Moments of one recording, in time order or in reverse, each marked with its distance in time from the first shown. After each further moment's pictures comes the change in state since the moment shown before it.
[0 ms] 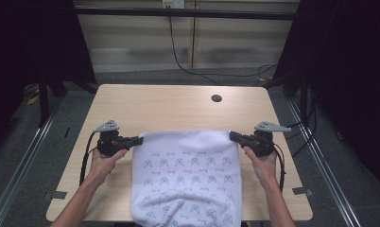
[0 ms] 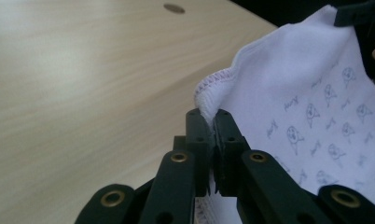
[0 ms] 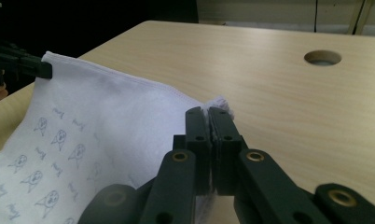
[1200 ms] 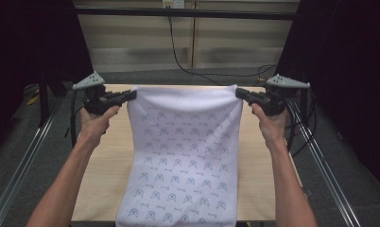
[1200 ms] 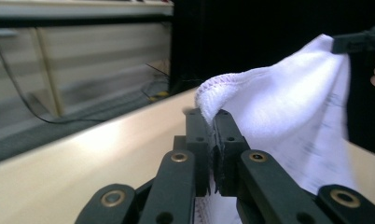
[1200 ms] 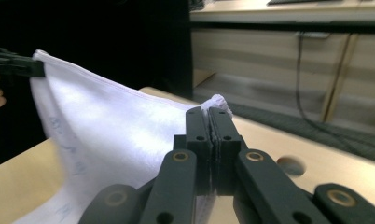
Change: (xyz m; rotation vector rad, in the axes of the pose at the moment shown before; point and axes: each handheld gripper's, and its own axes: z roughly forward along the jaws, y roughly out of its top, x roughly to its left) left arm -0.011 0.101 -0.037 -0.166 0.056 0.117; right arm 0.002 0.116 -0.019 -0.140 -0.002 -0.076
